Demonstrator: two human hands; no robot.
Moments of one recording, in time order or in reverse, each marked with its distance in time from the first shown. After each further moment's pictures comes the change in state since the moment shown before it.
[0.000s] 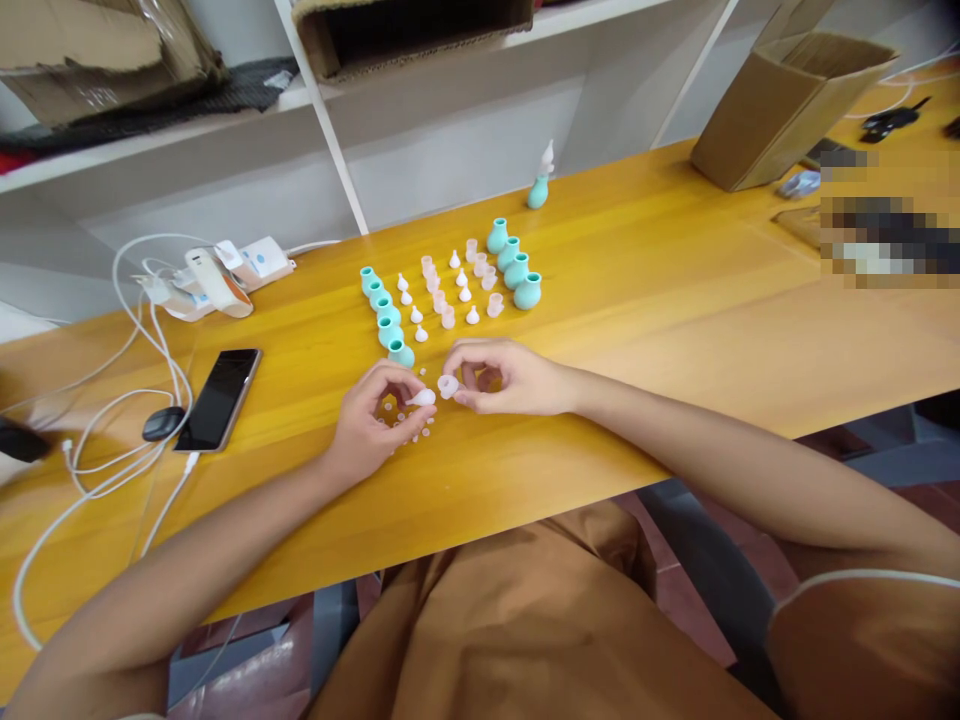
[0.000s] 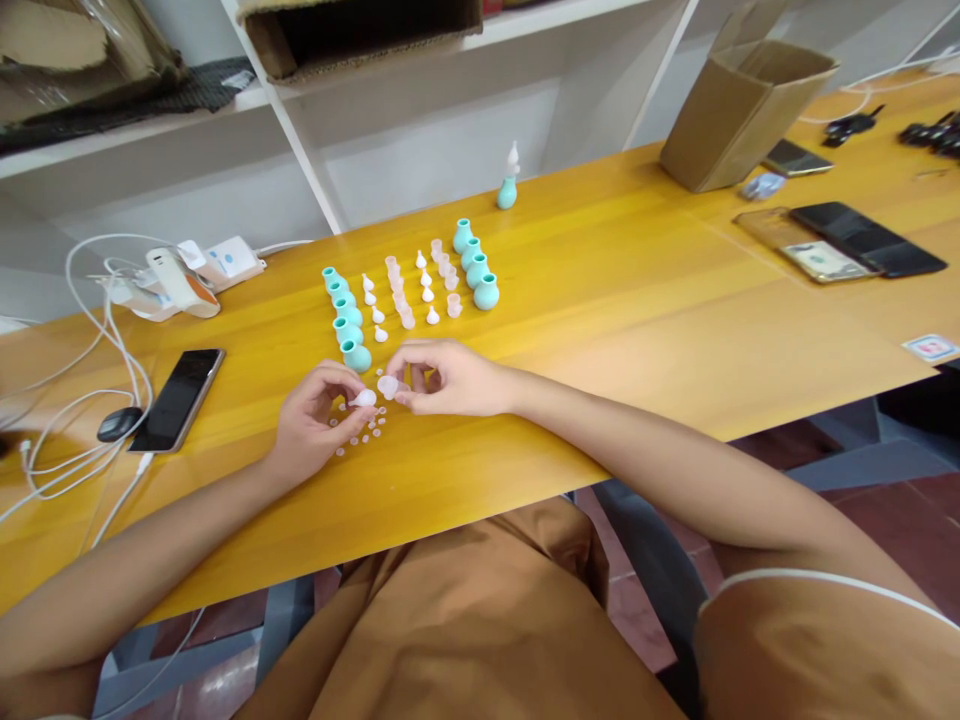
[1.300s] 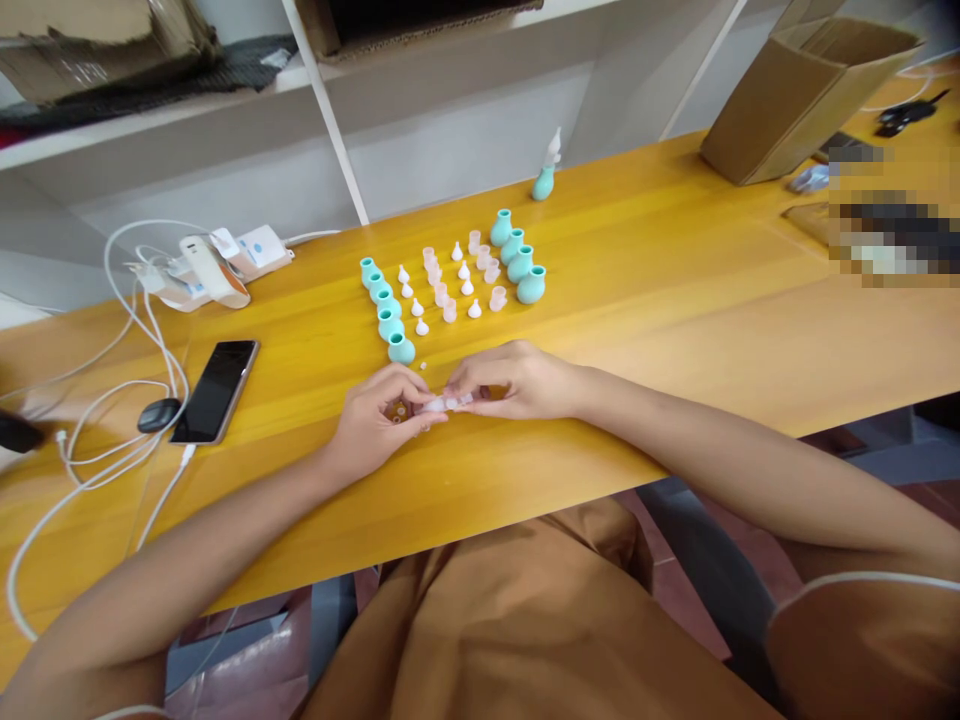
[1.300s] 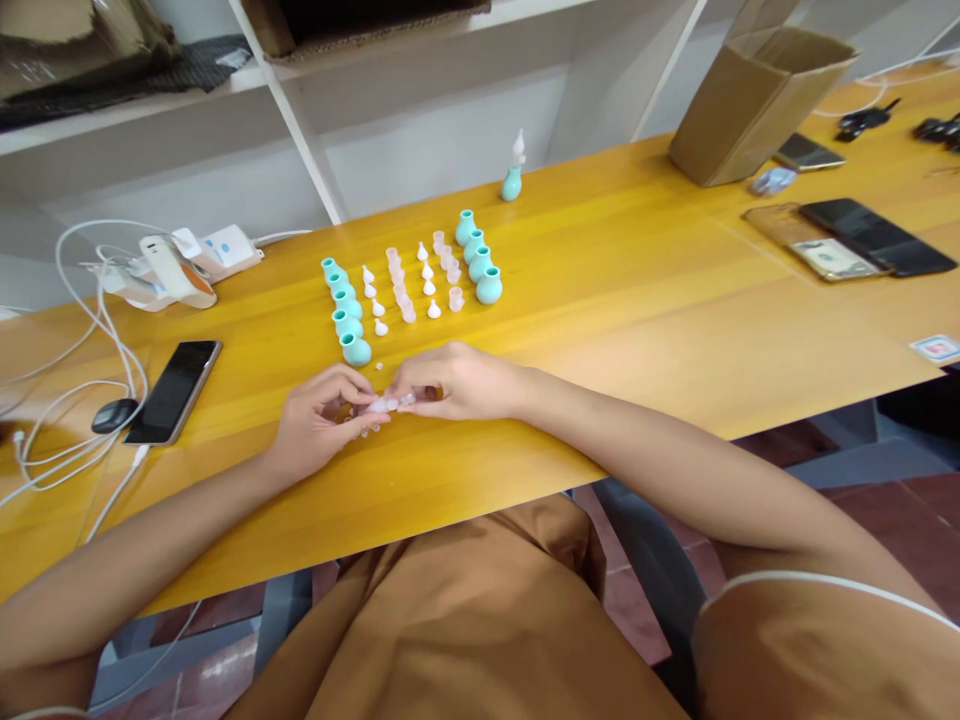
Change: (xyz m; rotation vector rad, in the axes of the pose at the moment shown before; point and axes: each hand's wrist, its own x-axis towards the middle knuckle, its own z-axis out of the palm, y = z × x) left_hand -0.001 0.001 0.002 0.039 -0.090 -0.003; right_hand -0.010 0.006 -0.006 -0.297 -0.081 -0.355
